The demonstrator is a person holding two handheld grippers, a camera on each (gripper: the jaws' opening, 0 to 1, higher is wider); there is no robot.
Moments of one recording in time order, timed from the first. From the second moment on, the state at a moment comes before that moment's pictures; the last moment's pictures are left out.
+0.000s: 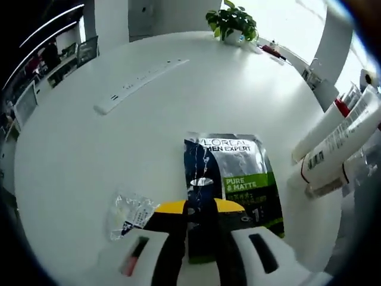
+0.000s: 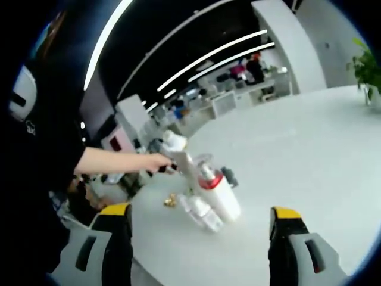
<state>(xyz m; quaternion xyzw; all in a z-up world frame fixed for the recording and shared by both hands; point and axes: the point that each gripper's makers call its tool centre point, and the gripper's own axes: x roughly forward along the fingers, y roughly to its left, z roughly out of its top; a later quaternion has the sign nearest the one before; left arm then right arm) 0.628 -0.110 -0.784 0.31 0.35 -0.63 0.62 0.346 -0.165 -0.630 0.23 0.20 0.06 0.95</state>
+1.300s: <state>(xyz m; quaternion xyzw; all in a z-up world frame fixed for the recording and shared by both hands) 0.631 -0.097 -0.658 0.20 0.28 -0.61 0.71 0.383 -0.109 -0.563 0.20 0.13 0.15 0.96</state>
